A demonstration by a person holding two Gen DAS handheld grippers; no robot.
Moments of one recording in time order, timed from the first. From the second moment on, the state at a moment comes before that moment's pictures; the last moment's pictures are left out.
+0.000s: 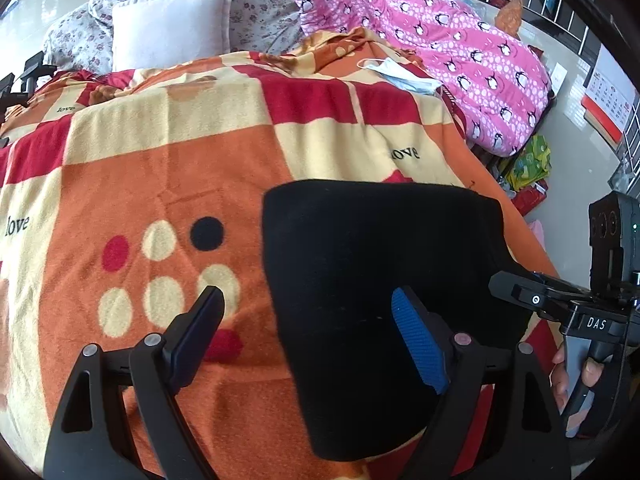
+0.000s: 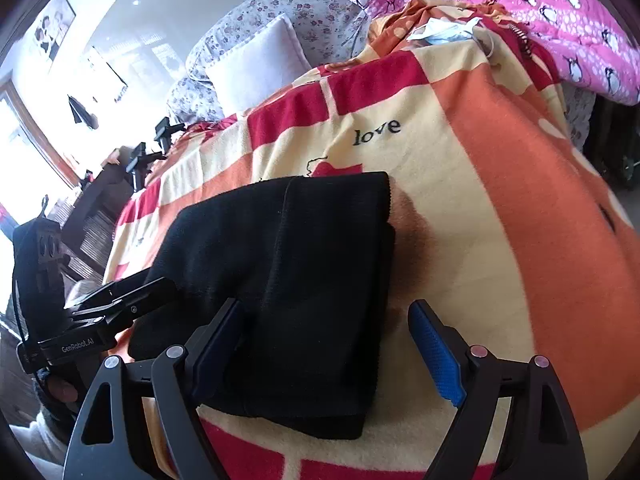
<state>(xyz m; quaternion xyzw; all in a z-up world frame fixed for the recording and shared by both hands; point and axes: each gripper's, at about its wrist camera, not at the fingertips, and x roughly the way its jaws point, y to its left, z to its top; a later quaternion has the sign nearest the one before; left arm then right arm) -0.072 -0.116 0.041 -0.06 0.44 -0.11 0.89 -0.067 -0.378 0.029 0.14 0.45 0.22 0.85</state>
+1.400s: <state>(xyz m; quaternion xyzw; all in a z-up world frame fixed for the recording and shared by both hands) -0.007 -0.036 0.034 -0.07 0.43 -0.02 0.90 -0.004 -0.222 0.062 -0.06 0.41 0.29 0.86</state>
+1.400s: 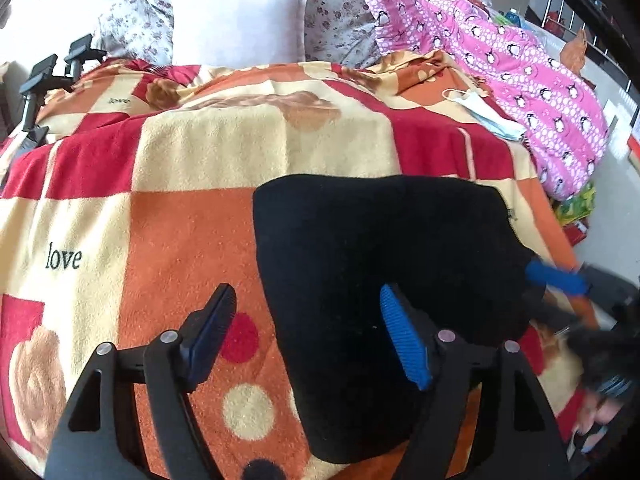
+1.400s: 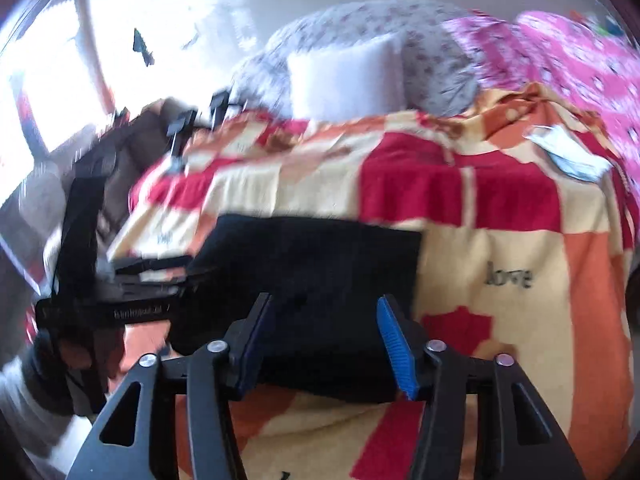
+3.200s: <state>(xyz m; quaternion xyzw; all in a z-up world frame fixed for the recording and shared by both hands) -0.114 -0.062 0.080 0.00 0.31 0.04 0.95 -0.083 -0.234 0.099 -0.01 0.37 0.26 0.89</state>
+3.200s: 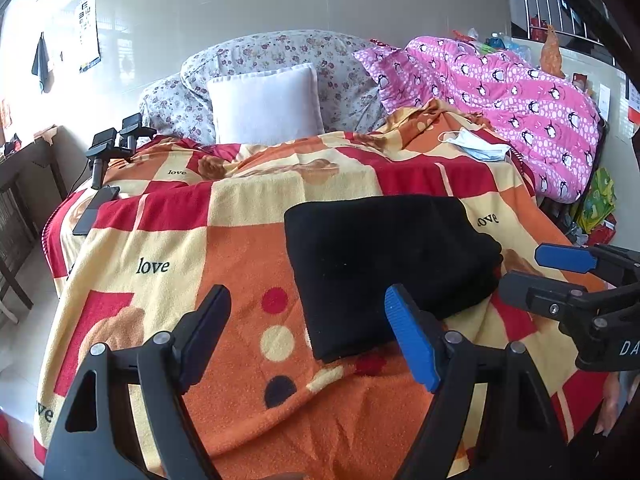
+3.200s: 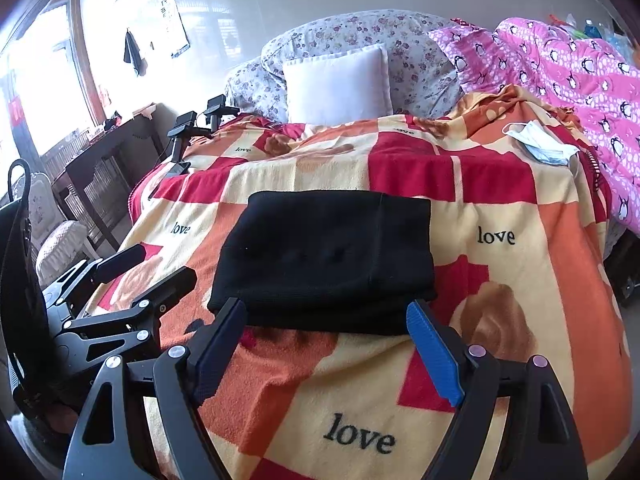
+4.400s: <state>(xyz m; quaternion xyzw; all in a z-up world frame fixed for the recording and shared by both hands) -0.106 -0.065 0.065 0.00 0.33 0.04 0.94 -0.073 -0.231 0.079 -0.01 0.40 0.26 0.88</state>
